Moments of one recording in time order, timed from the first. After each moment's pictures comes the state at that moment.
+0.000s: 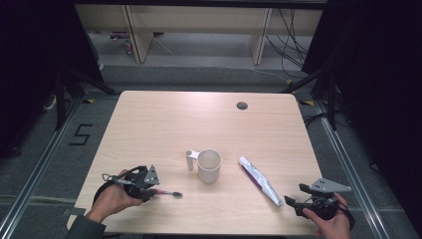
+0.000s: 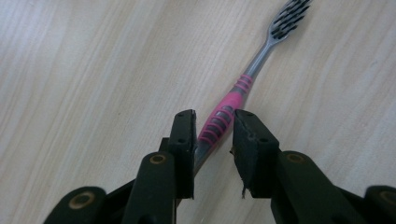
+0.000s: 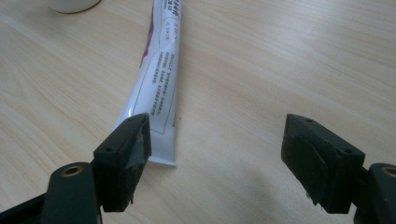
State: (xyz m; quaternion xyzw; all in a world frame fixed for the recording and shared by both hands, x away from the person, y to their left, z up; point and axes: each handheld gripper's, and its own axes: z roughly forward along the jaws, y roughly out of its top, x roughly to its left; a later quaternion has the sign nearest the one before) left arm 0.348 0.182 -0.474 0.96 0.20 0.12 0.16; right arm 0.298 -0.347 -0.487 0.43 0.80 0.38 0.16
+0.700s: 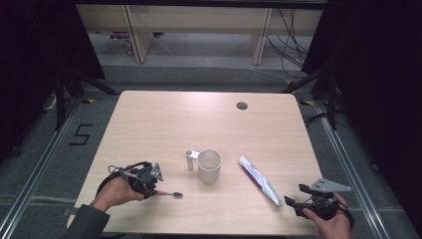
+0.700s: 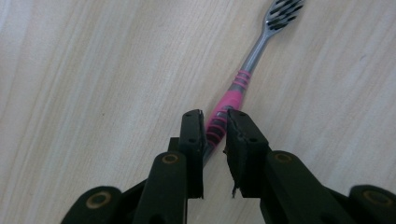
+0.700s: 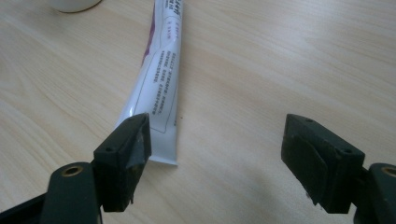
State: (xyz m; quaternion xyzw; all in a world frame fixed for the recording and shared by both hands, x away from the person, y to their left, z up) left arm 0.364 0.176 -0.471 0.97 0.20 0.07 0.13; right arm 0.296 -0.345 -0.487 0.45 0.80 0.38 0.16
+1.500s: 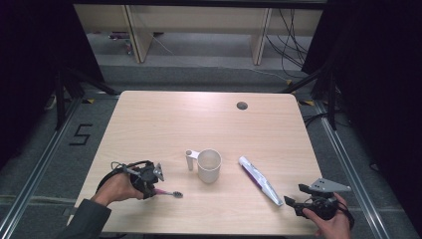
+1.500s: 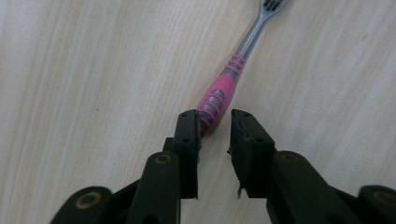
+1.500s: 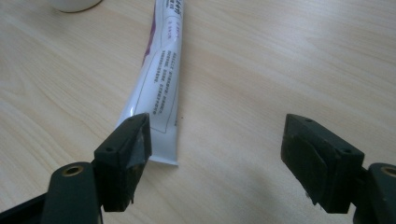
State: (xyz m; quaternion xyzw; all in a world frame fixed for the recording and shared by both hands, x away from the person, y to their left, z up) left arm 0.372 0.172 -0.471 0.98 0.17 0.05 0.09; right arm 0.297 -0.345 -0.488 0.44 0.80 0.38 0.15
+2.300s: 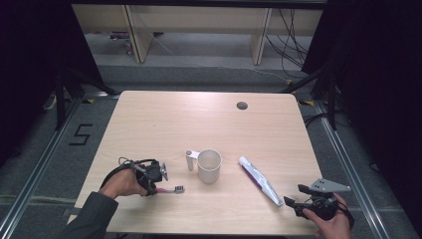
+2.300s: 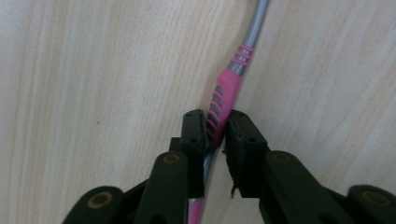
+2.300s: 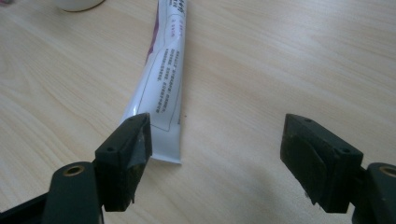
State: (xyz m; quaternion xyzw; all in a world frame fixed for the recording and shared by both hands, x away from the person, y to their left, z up) left arm 0.385 0.162 -0.479 0.99 0.15 0.03 0.05; right arm 0.297 -0.346 -0.488 0.44 0.80 0.38 0.15
